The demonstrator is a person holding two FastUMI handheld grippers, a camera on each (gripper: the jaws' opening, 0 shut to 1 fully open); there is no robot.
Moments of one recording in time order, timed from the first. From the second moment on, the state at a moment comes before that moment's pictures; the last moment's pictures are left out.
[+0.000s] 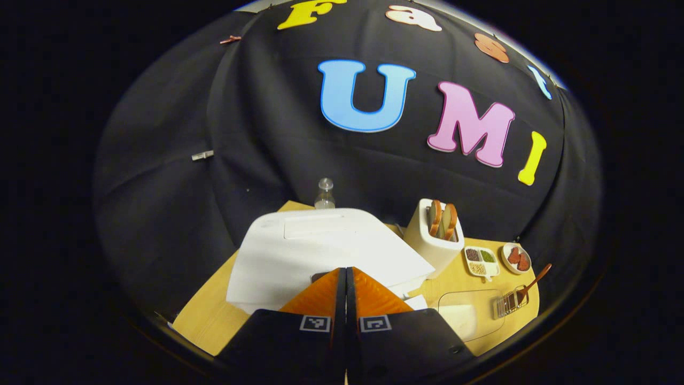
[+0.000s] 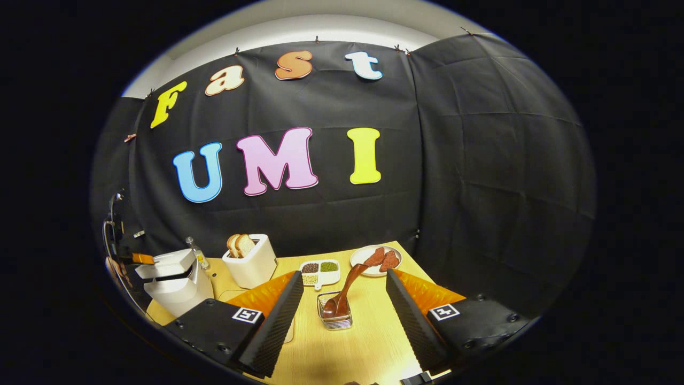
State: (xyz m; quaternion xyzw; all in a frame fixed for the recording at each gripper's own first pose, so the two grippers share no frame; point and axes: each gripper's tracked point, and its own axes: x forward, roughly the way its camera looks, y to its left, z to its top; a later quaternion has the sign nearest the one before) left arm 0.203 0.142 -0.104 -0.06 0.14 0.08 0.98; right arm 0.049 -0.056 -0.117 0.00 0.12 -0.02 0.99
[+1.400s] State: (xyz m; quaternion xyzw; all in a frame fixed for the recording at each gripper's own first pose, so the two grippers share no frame) left arm 0.020 -0.028 -0.167 -0.03 0.16 0.01 0.99; right arm 0.155 -0.070 -0.222 0.01 0.23 0.02 0.97
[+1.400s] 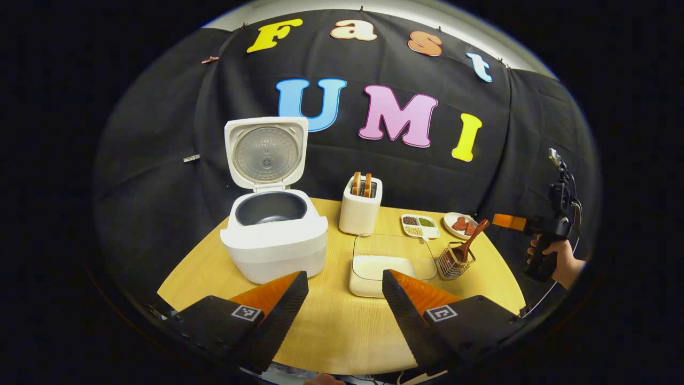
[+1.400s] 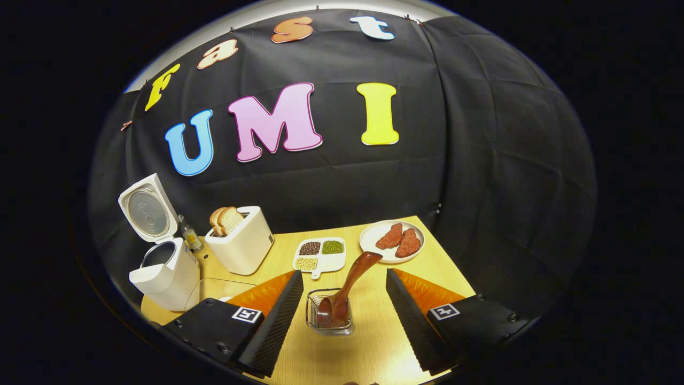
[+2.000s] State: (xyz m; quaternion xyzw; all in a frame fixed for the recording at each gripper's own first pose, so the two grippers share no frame) left arm 0.010 -0.013 -0.195 -0.01 0.21 0.08 0.97; right arm 0.227 -0.072 -0.338 0.06 0.30 0.02 0.95
